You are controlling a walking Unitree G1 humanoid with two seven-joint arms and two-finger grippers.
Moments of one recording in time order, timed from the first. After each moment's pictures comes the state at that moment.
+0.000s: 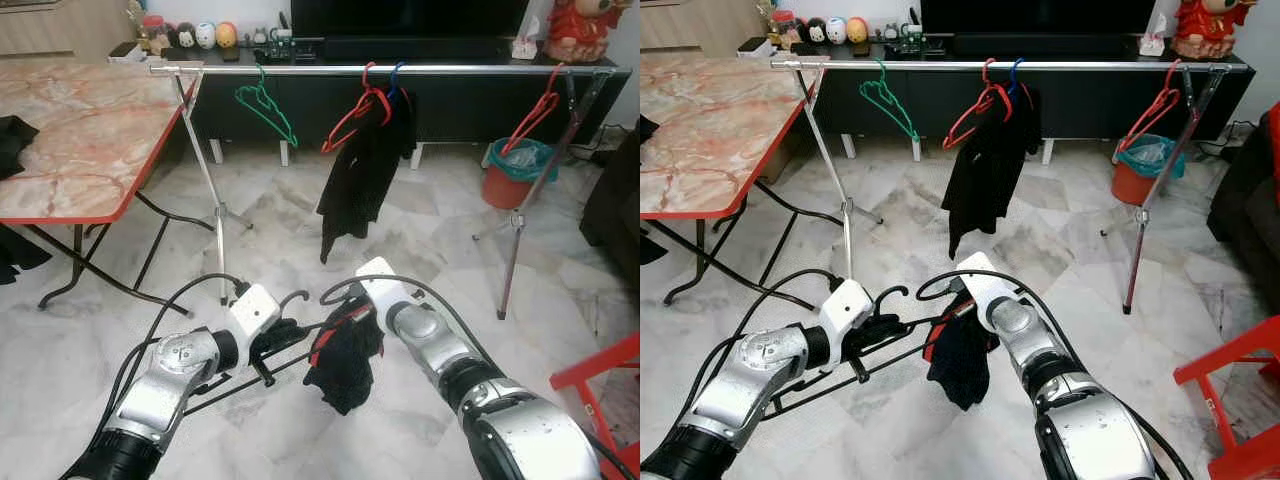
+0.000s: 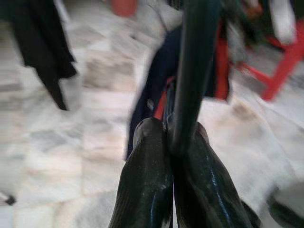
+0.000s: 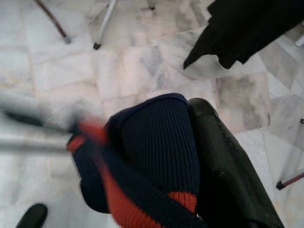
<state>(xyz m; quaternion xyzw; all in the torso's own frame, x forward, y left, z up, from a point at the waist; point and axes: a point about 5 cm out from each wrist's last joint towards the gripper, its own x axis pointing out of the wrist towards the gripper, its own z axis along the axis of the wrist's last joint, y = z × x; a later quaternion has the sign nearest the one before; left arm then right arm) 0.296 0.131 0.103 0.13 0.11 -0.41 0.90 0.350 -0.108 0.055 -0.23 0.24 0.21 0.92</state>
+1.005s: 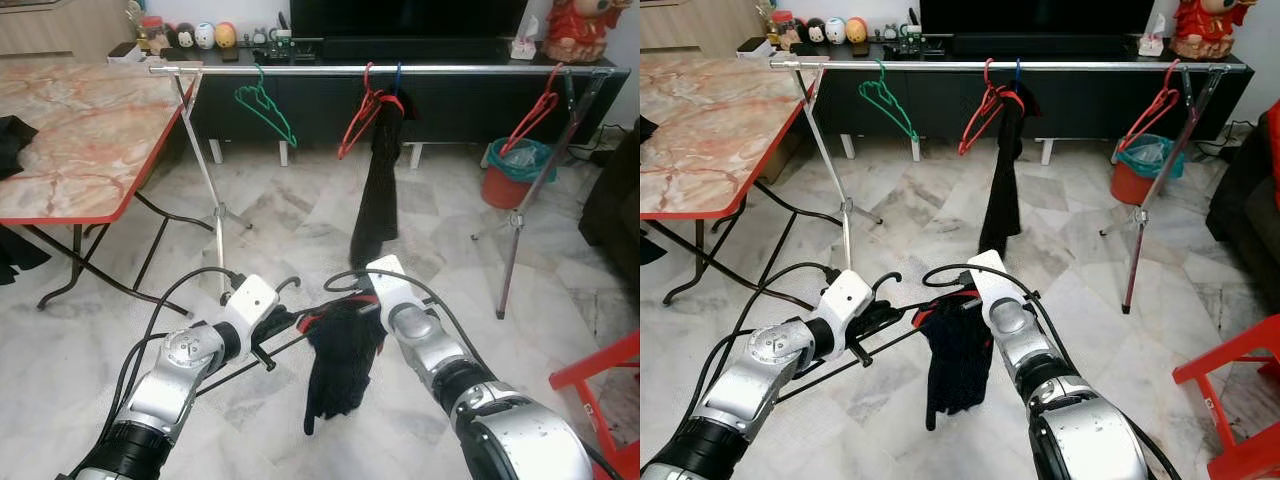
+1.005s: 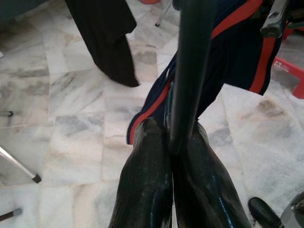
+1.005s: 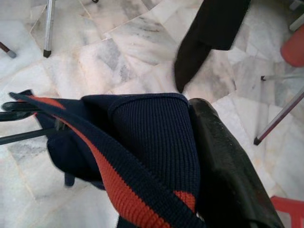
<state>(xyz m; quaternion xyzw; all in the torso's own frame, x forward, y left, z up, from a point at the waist) 0.301 0.130 0.095 0.15 0.13 -0.36 0.91 0.351 -0.118 0.054 -0.19 0.25 0.06 0.95</state>
